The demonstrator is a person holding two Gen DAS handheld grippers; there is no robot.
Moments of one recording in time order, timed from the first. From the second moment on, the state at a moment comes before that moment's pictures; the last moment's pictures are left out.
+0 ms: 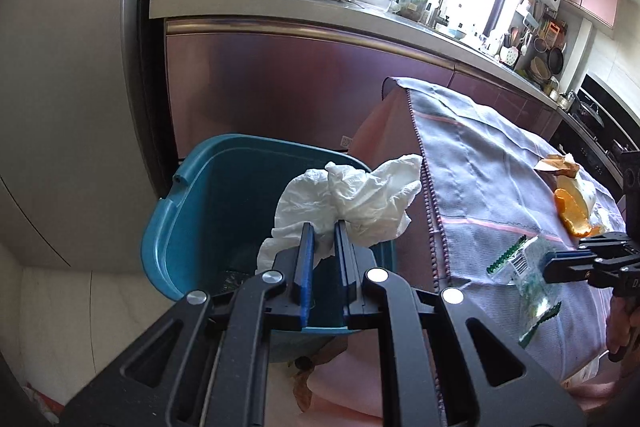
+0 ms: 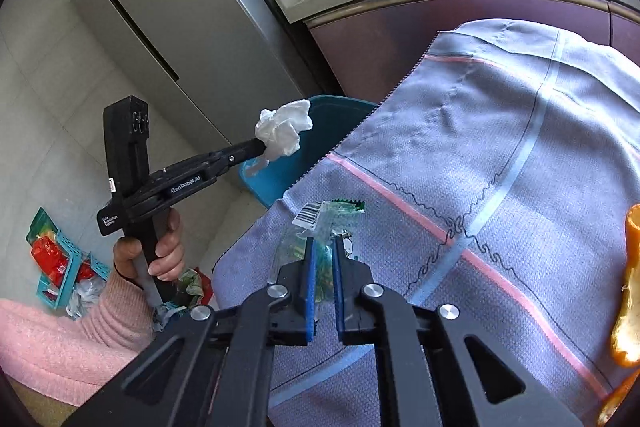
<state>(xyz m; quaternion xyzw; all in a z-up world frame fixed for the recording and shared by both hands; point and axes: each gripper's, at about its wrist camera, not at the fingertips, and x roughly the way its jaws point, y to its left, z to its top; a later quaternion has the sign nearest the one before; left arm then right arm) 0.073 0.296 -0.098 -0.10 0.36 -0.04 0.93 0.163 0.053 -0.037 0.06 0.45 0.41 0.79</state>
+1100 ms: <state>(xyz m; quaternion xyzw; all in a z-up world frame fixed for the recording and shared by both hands) 0.116 0.306 -0.121 -0.11 0.38 -0.01 0.92 0.240 0.154 -0.034 0.01 0.44 0.41 0.80</state>
